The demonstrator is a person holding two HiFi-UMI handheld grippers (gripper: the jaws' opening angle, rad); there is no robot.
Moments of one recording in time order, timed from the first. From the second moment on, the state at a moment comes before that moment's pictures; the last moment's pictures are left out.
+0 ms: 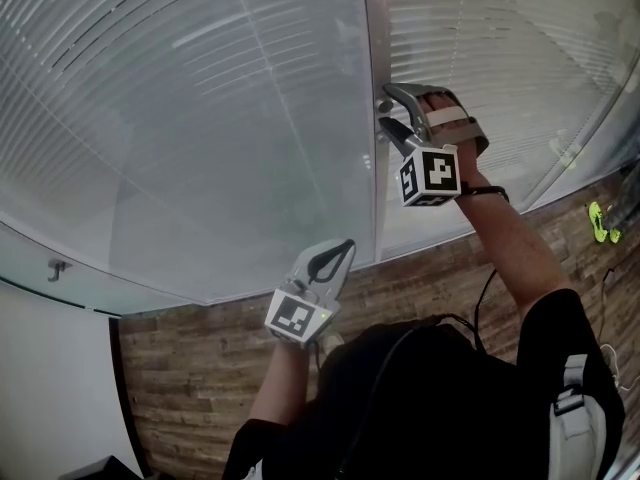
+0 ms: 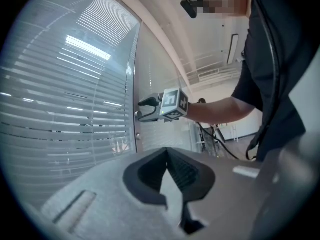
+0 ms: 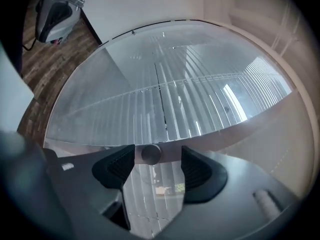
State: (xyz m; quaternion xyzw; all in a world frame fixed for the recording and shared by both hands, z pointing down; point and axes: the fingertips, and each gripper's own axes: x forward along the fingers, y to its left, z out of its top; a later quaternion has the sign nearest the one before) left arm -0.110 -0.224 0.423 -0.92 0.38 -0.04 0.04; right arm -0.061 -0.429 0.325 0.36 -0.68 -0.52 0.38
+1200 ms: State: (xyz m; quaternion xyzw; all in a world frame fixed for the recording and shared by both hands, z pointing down) left arm -0.117 -0.221 0.430 -0.92 0.40 -0.04 0.04; right arm -0.064 -0.432 0.334 0.35 -0.68 -0.52 0.39
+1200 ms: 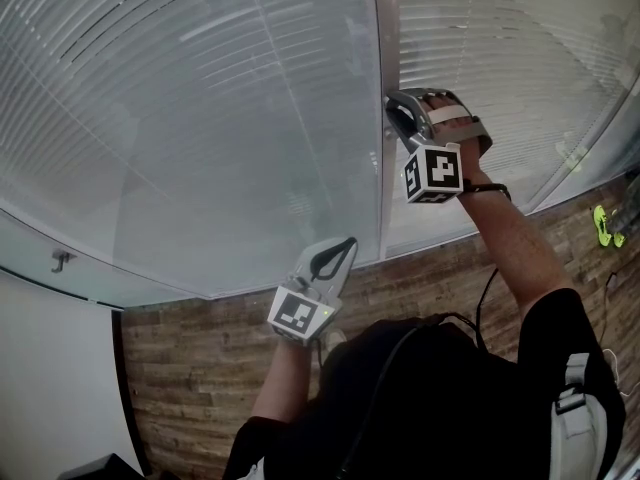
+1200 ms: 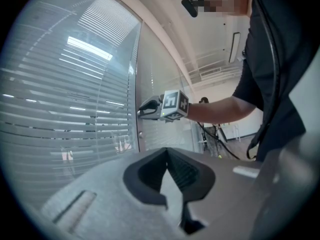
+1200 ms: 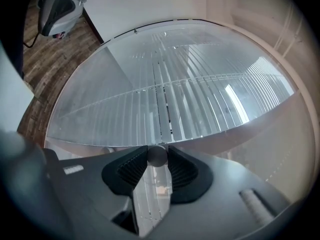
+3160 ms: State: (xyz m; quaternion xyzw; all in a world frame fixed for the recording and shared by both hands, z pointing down) left arm -0.122 -0.223 0.448 -0.91 0.40 -0.04 0.03; right arm -0.042 -0.446 0.320 0.47 -0.88 0.04 -0.03
